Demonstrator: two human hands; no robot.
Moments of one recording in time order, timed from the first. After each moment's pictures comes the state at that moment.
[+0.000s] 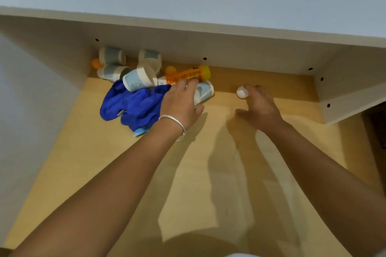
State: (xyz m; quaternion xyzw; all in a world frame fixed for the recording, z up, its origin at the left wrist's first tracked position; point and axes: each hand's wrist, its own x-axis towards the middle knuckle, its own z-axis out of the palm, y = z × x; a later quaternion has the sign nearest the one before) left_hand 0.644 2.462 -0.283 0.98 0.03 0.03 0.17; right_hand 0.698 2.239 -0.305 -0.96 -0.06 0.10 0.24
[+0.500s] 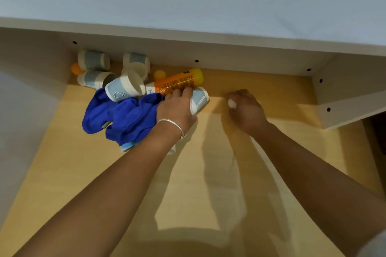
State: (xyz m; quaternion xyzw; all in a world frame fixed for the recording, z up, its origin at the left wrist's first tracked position) left_hand 0.682 2.460 -0.314 0.99 0.05 -0.04 0.11; right_hand 0.731 2.257 -0.339 -0.97 -0.12 0.09 0.19
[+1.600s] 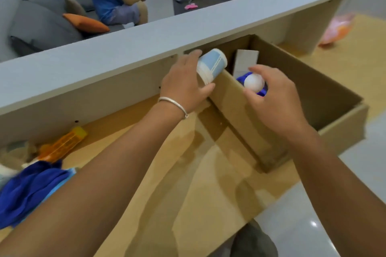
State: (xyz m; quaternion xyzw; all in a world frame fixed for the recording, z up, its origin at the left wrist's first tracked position) left_hand 0.599 2.121 -0.122 0.90 -0.31 0.14 0.27; right_hand 0.474 1.959 -0.131 -0.90 0.16 -0.28 0.29
